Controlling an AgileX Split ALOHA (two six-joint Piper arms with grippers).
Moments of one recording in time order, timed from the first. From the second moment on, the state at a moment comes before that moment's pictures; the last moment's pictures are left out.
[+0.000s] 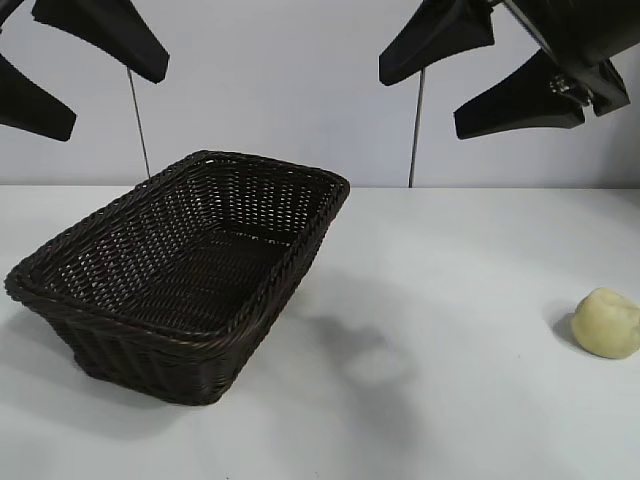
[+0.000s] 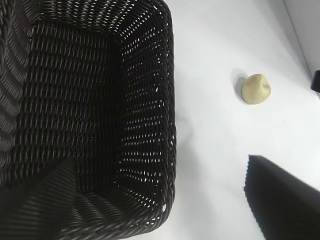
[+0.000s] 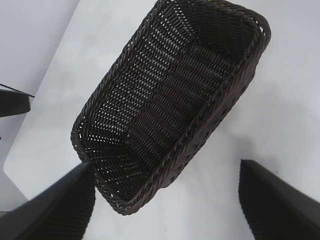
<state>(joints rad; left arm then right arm) -0.27 1.37 -1.00 -0.74 0.73 0.41 0.26 1.36 -0.92 0.96 0.60 -0.61</state>
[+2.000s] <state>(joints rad) -0.40 1.37 -1.00 -0.51 0.91 -0.42 0.26 1.36 -0.92 0.96 0.58 -0.61</state>
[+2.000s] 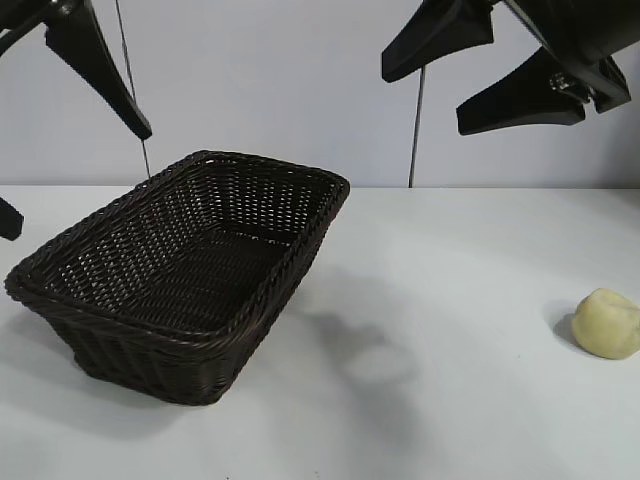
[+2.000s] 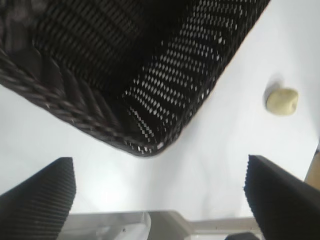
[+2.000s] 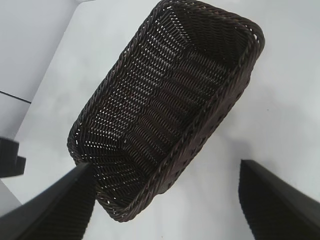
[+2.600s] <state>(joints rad) -0.59 1.37 -0.88 -0.02 0.67 -1.18 0.26 1.36 -0.92 0.96 0.58 -0.61</state>
